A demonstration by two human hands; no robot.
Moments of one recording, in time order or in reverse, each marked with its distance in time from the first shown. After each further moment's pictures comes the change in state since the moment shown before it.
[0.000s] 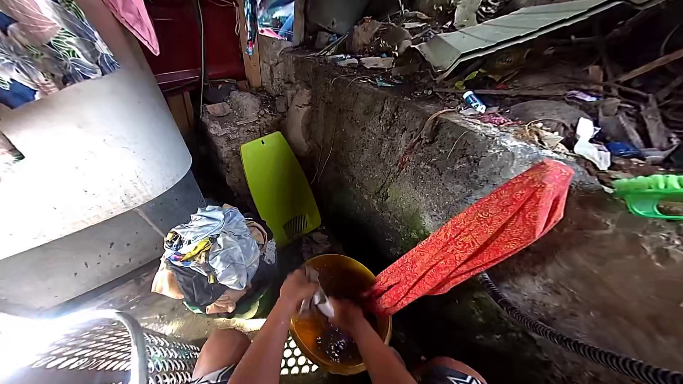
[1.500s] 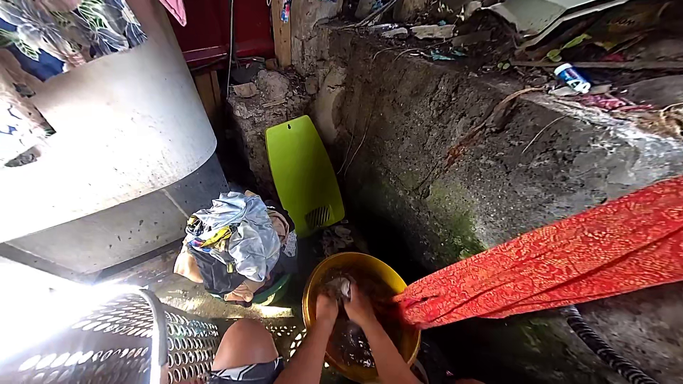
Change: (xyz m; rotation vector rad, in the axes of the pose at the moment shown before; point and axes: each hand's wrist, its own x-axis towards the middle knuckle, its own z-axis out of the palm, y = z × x) left_hand 0.016 -0.032 0.094 -0.389 0.162 -0.304; right_hand 0.029 -0.015 0.004 0.391 0.217 0.004
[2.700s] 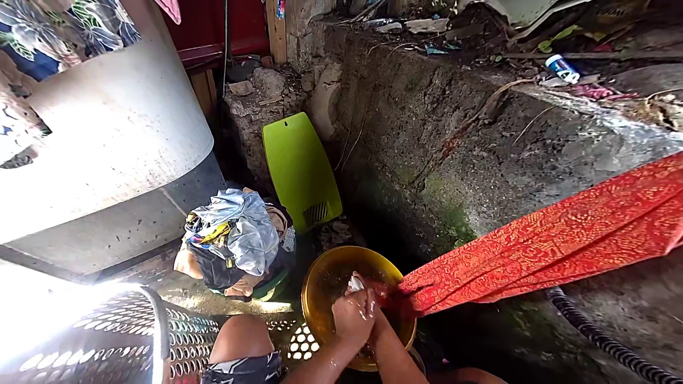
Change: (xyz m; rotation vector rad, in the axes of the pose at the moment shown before) left_hand -0.094 0.027 0.013 0.237 0.252 0.727; right_hand 0.011 0.026 0.033 1.148 0.369 -0.338
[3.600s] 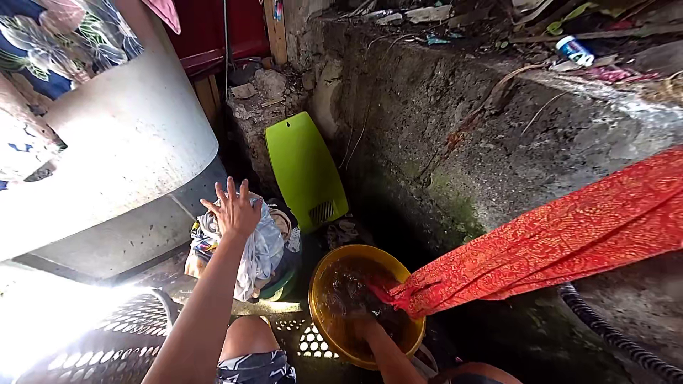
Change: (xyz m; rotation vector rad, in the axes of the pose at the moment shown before) left_hand 0.175 -0.082 -0.246 0.718 0.254 -0.108; right_hand -0.022 0.005 -0.006 -1.477 -0.835 0.588
